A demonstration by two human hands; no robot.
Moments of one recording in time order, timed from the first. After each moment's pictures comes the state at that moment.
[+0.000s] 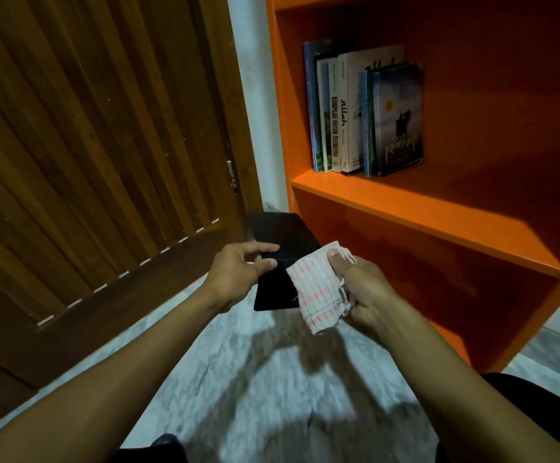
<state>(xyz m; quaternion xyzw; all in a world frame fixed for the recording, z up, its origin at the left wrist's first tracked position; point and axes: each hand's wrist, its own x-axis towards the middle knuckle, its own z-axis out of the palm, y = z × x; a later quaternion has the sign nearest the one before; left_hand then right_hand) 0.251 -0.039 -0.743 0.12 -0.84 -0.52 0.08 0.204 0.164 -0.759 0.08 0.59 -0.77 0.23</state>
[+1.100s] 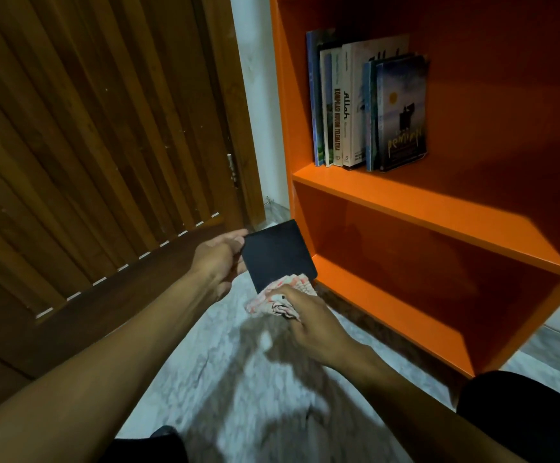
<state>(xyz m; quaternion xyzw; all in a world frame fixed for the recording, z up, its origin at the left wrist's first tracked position) 0.238 -0.051 -0.743 0.31 -0.60 -0.73 0.13 0.244 0.134 -0.820 -0.41 0.78 -0.47 0.03</state>
